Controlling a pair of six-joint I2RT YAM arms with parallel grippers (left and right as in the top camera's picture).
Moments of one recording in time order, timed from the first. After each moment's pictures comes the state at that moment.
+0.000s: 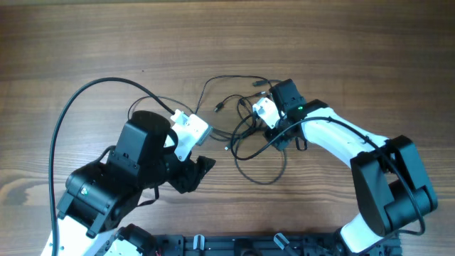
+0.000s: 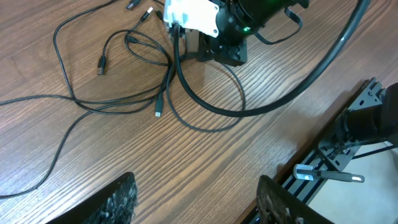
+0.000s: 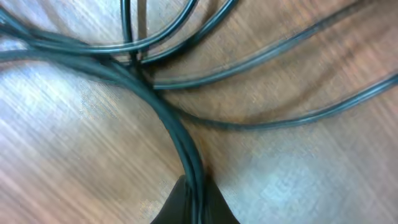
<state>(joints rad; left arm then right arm) -0.53 0.95 1.14 -1.09 0.27 0.03 0.42 1.78 0.97 -0.56 -0.10 -0.38</state>
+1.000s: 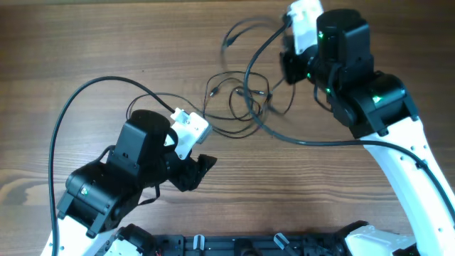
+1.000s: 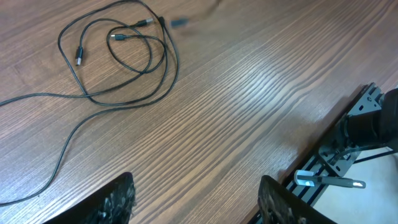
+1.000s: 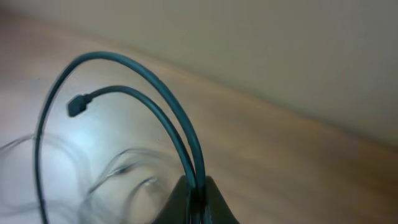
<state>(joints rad) -0.53 0.95 1.14 -1.07 0.27 0.03 0.42 1.41 1.56 -0.68 0.15 -0.07</state>
